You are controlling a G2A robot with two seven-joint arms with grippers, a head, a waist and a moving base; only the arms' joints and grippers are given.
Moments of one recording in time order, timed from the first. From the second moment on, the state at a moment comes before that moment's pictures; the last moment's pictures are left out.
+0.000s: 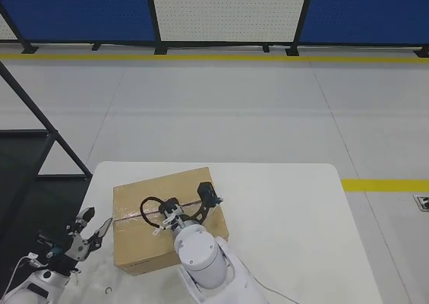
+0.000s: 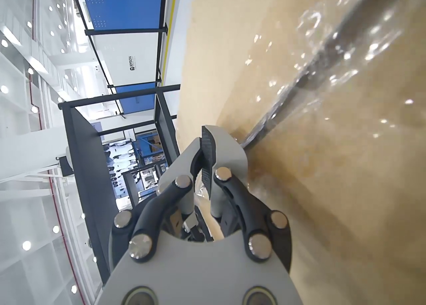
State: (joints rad) left arm 1.34 -1.00 -1.67 -1.44 1.44 -0.46 0.51; right arm -0.83 -1.90 1.00 -1.27 -0.17 0.59 -0.04
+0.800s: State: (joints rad) left arm 1.36 -1.00 -1.69 -1.45 1.45 -0.47 0.53; right arm -0.95 -1.87 1.20 -1.49 -0.17 0.65 -0.14
